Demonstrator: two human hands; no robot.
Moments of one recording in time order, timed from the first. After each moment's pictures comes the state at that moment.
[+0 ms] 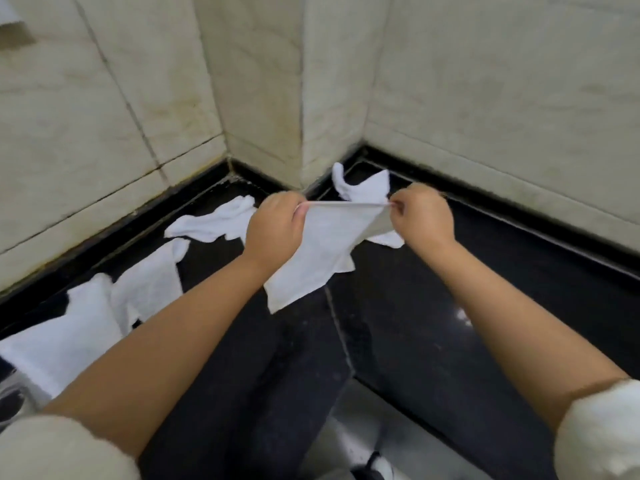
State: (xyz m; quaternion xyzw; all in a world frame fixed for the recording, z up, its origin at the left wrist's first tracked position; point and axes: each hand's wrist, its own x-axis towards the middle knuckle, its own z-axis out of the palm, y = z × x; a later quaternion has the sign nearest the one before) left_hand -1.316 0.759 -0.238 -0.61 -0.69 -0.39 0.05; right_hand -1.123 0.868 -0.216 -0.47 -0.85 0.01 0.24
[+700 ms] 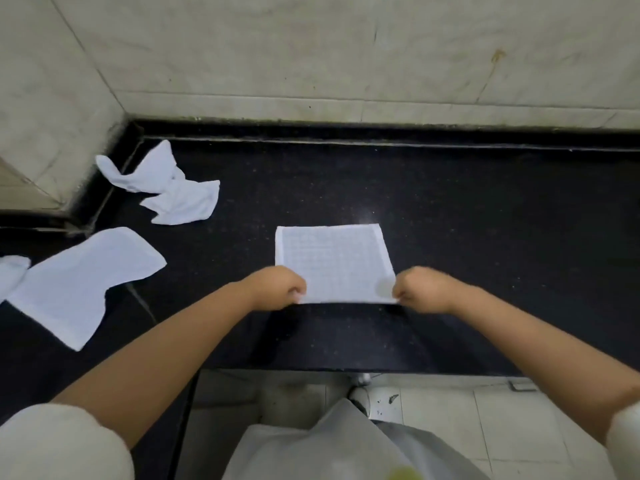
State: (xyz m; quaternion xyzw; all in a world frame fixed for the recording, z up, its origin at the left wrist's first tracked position) left_hand -1.035 0.809 -0.323 -0.86 -0.41 0.16 -0.25; right_hand -0.752 0.765 -0.330 -0.54 -0.80 0.19 -0.18
